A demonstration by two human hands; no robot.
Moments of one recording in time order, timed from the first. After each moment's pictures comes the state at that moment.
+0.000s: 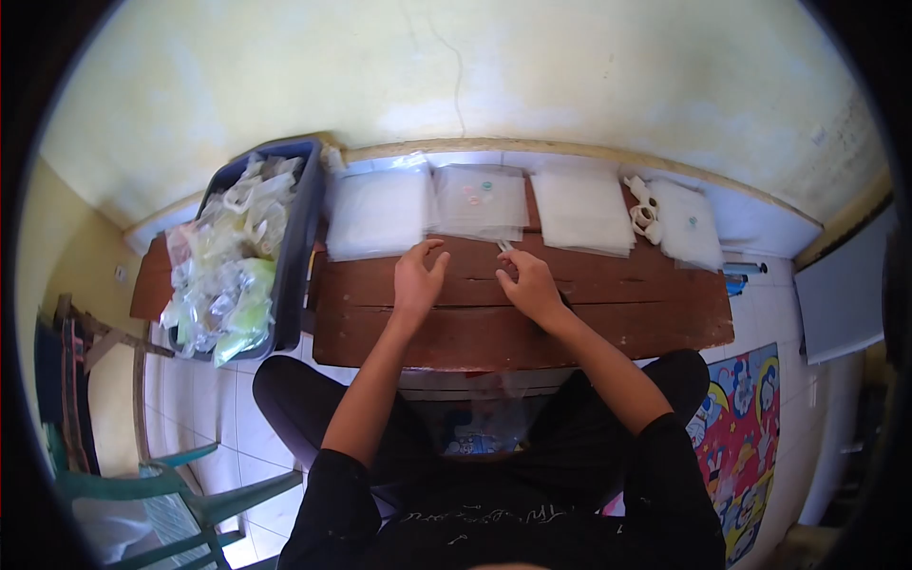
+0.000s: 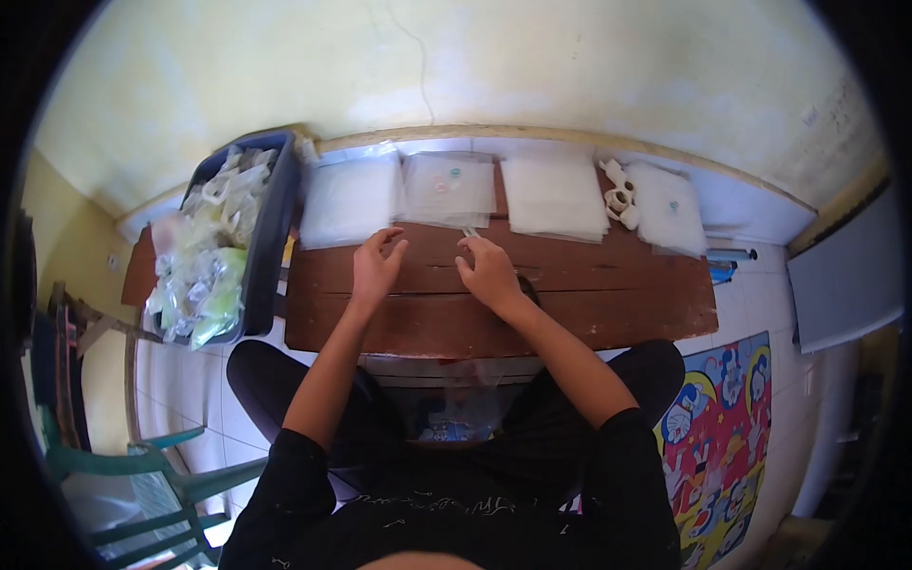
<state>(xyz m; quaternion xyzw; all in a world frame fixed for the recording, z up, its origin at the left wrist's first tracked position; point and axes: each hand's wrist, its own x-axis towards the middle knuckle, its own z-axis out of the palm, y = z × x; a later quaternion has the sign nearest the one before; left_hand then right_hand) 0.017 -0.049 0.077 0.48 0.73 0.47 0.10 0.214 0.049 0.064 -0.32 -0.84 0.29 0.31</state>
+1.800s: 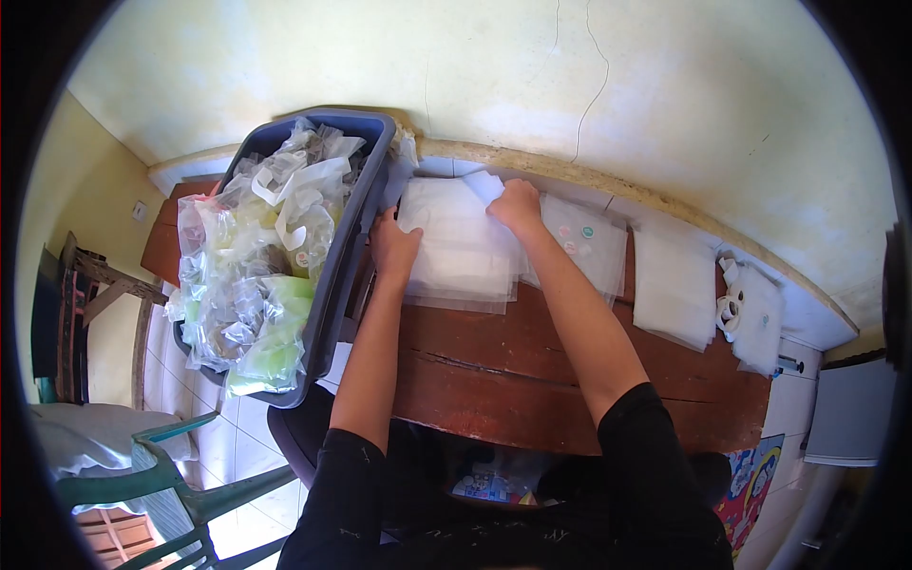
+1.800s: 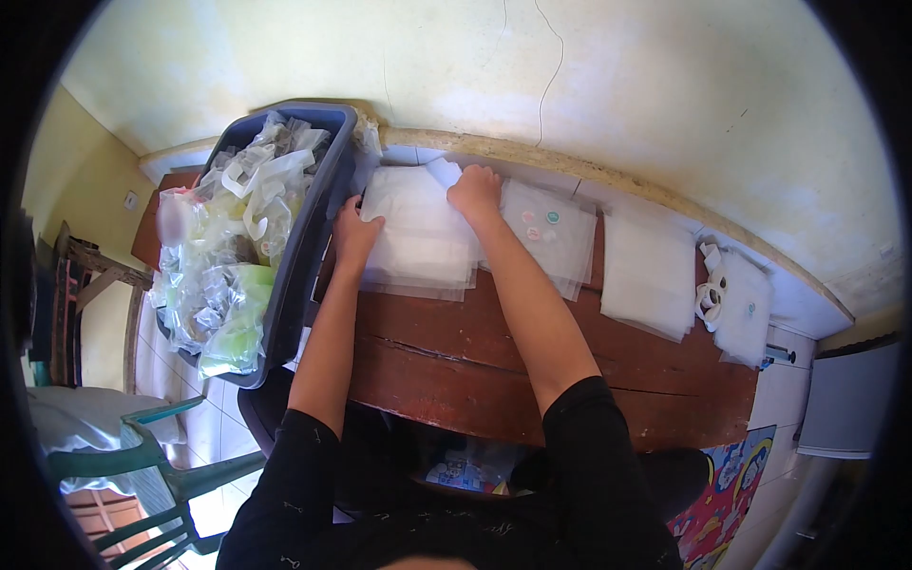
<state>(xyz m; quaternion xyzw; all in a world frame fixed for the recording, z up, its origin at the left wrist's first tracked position) -0.204 0.002 0.011 0.25 0.88 0.40 0.06 -0.080 0.197 0.032 -0.47 -0.85 0.24 0.09</state>
